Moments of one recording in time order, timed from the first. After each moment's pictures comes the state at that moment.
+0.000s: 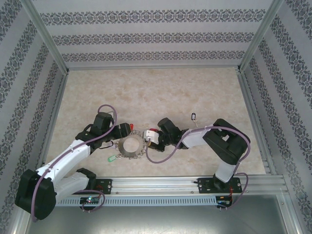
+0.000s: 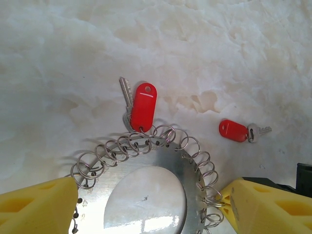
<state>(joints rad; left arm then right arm) -0.38 1.02 0.55 -0.37 0.13 -0.63 0.82 1.76 0.68 0.26 -0.44 -0.53</state>
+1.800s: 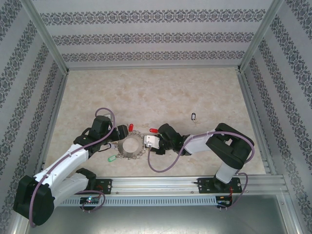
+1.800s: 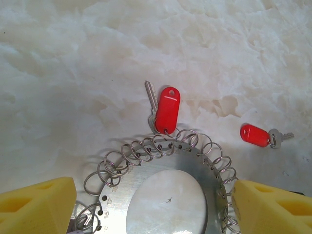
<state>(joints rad) -0.38 0.95 0.50 -0.37 0.05 -0.61 0.89 1.70 0.59 0.34 -0.30 -0.55</state>
